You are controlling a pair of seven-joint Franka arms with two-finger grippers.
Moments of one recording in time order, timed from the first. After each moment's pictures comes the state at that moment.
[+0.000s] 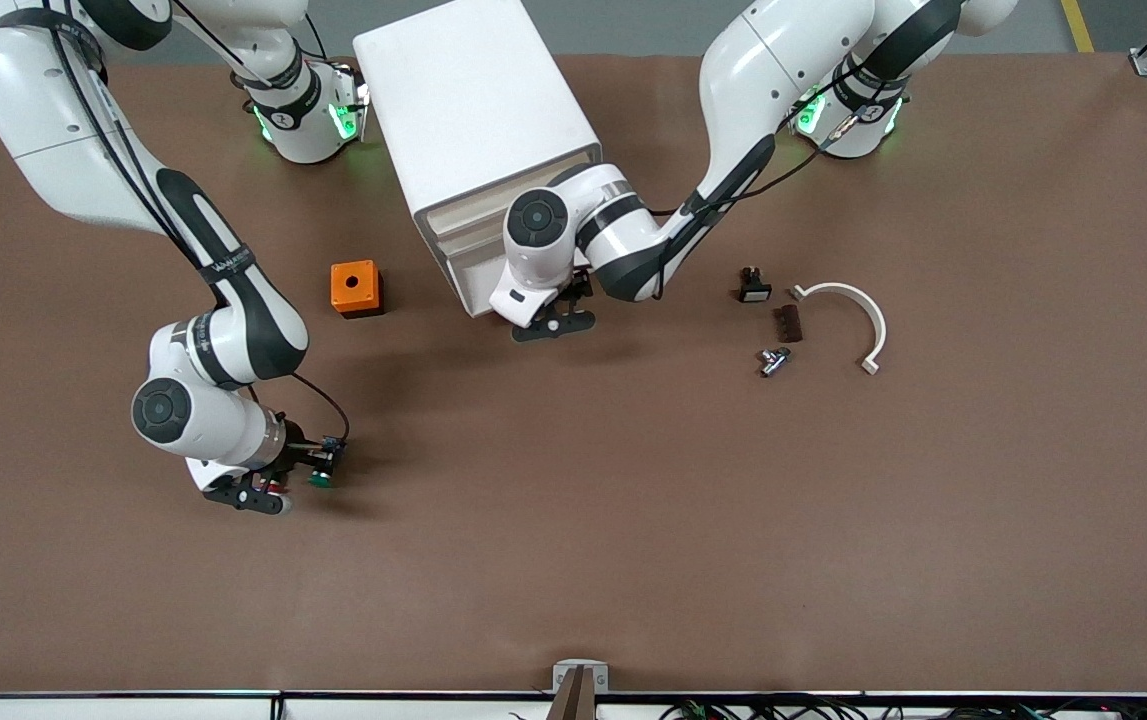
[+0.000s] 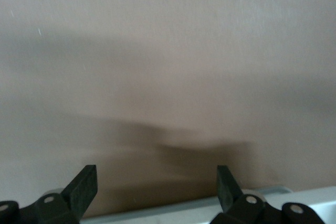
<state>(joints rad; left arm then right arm) -0.61 0.81 -0.44 -1.46 0.17 2.16 -1.25 -0.18 0.72 0.36 -1.68 -0.18 2.34 0.45</state>
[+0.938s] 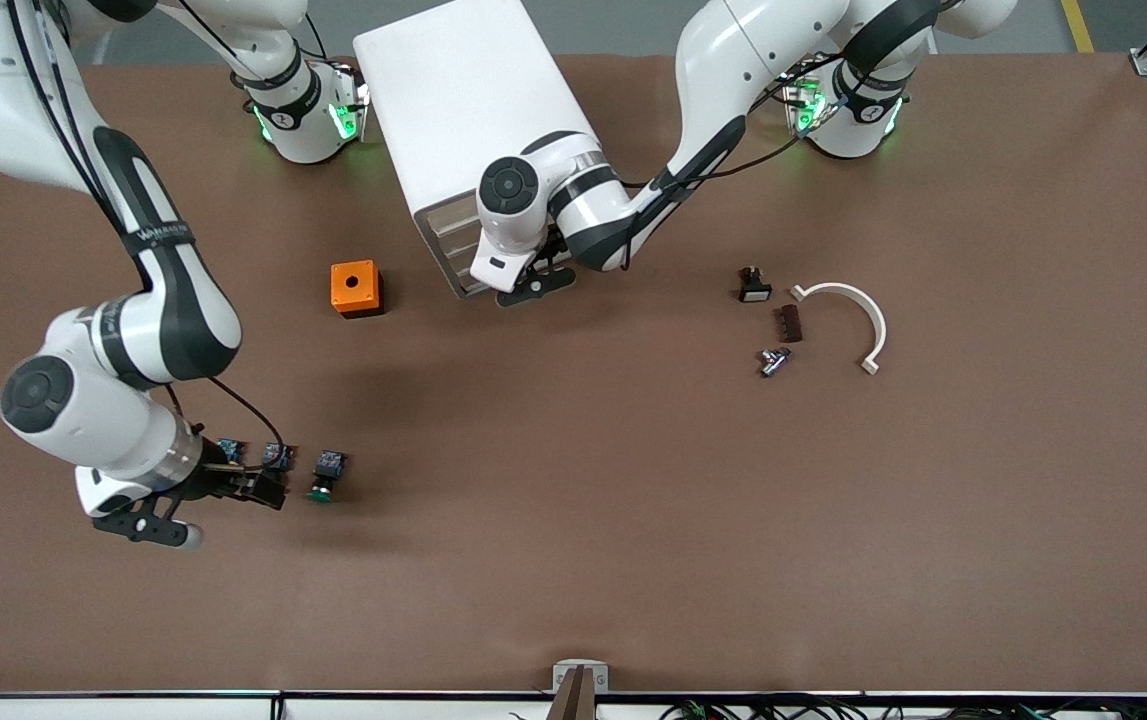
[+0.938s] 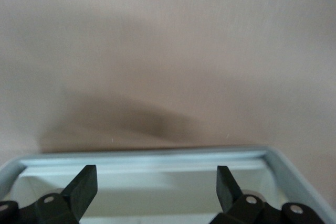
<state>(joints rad) -0.66 0.80 -0.44 -1.45 0.11 2.15 -1.42 -0.21 0.57 0.37 -1.53 -0.18 2.24 0.39</state>
